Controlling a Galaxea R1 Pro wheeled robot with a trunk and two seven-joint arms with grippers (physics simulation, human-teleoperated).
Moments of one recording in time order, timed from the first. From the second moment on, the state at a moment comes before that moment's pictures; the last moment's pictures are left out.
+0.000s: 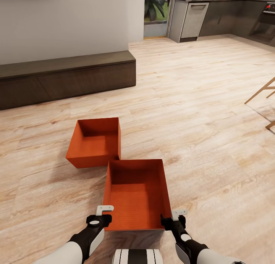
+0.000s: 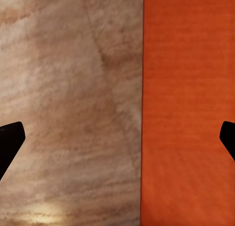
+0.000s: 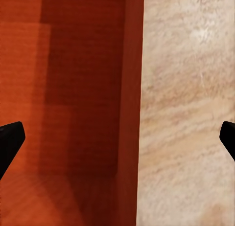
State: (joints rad) left arm -0.63 -0.11 -0.13 -0.23 0.08 0.04 0.28; right arm -0.63 0.08 0.43 -0.06 -0.30 -0.37 -0.12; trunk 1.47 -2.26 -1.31
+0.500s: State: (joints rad) left arm -0.63 -0.11 -0.12 -0.24 0.09 0.04 0.28; right arm -0.63 0.08 0.43 -0.06 -0.30 -0.37 -0.12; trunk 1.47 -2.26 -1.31
